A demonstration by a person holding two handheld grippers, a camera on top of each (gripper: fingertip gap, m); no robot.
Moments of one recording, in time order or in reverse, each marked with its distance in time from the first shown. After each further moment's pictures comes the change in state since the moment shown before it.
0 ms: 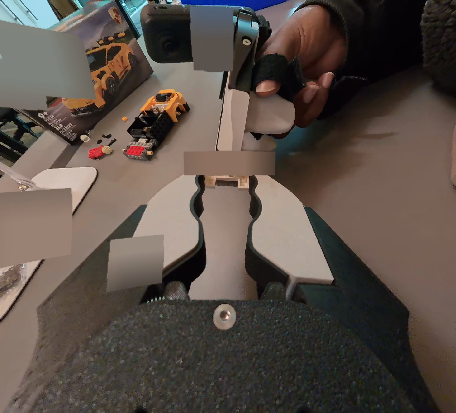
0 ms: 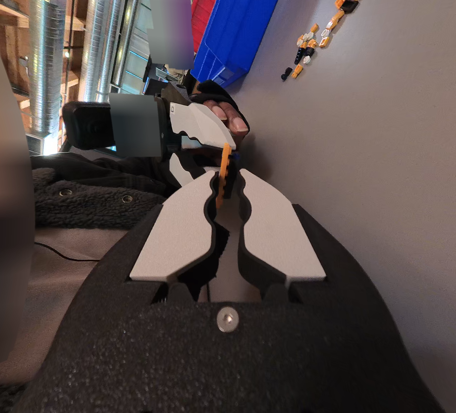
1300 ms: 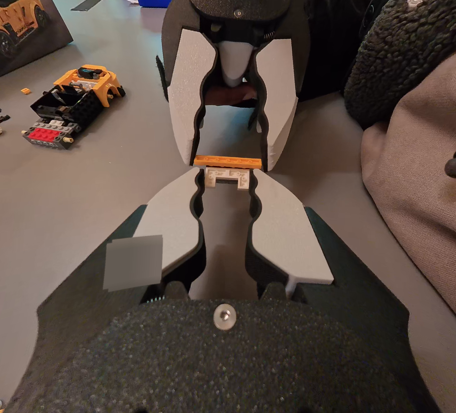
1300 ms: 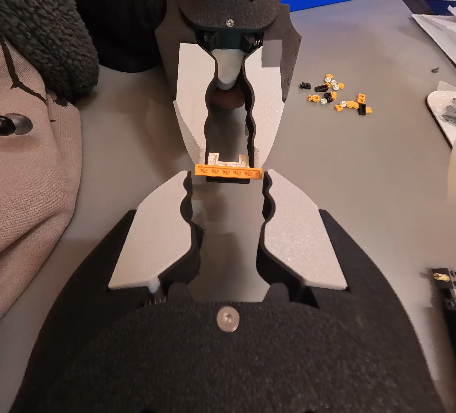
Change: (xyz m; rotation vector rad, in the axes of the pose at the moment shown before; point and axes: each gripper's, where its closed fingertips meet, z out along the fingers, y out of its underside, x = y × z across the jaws) left arm 0.036 0.003 0.003 -0.002 0.275 -0.220; right arm -0.003 0.034 -0.011 -0.354 0.268 -1.098
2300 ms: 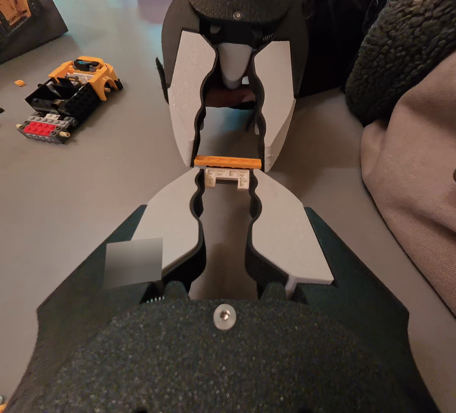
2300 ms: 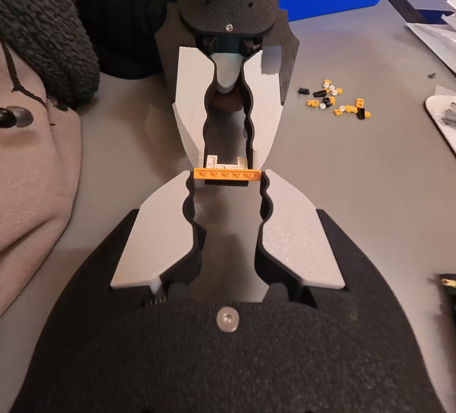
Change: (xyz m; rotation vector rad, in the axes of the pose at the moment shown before) left arm 0.000 0.002 -0.001 -0.020 0.008 -0.012; right arm -0.001 -0.001 0.003 0.041 0.000 0.005
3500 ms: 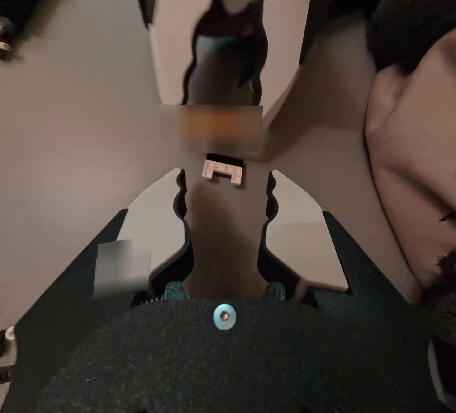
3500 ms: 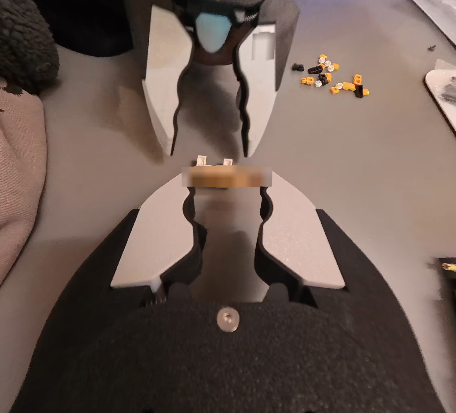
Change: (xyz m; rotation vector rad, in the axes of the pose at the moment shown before) left arm 0.003 0.039 -0.011 -0.371 0.052 -0.085; right arm 0.011 0.018 0.009 -0.074 0.054 0.013
